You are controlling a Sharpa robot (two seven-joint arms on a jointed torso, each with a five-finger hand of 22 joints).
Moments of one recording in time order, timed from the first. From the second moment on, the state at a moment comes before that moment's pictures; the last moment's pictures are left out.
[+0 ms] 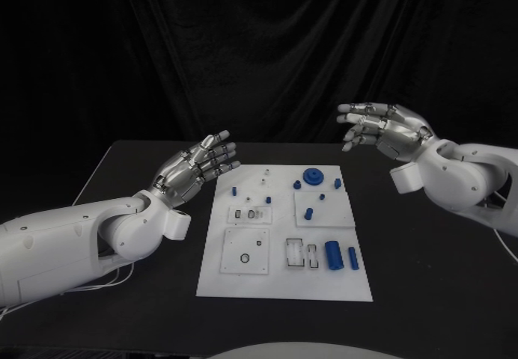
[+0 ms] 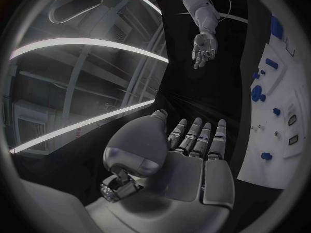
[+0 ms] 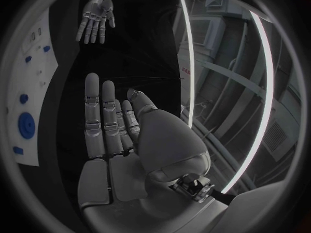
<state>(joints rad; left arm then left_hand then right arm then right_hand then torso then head) 1.21 -1.00 -0.20 1.62 0.05 0.04 0.68 1.23 0.29 -0.07 0.29 0.39 0.30 0.05 0.06 0.04 0.26 0.21 0.24 0.06 0.15 0.21 0.17 0.04 0.14 0.19 0.29 0.14 0.07 1.46 -0.93 -0.25 1.49 0.02 -0.02 0.44 1.47 0.17 -0.08 -0.11 0.47 0.66 0.15 0.34 0.09 0.51 0.17 0.78 0.09 0.97 0.08 0.86 0.23 0.17 1.03 0.18 0.77 0.36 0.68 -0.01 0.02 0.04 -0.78</state>
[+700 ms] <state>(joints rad) 1.27 -1.06 -0.20 1.71 0.07 0.02 0.68 1.23 0.29 -0.07 0.29 0.39 0.30 0.05 0.06 0.04 0.26 0.21 0.24 0.06 0.16 0.21 0.17 0.04 0.14 0.20 0.29 0.14 0.08 1.56 -0.86 -0.25 1.48 -0.96 -0.28 0.05 1.37 0.06 0.08 -0.11 0.29 0.79 0.13 0.22 0.07 0.66 0.13 0.60 0.06 1.36 0.05 1.31 0.72 0.11 1.35 0.15 1.38 1.10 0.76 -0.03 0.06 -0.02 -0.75</state>
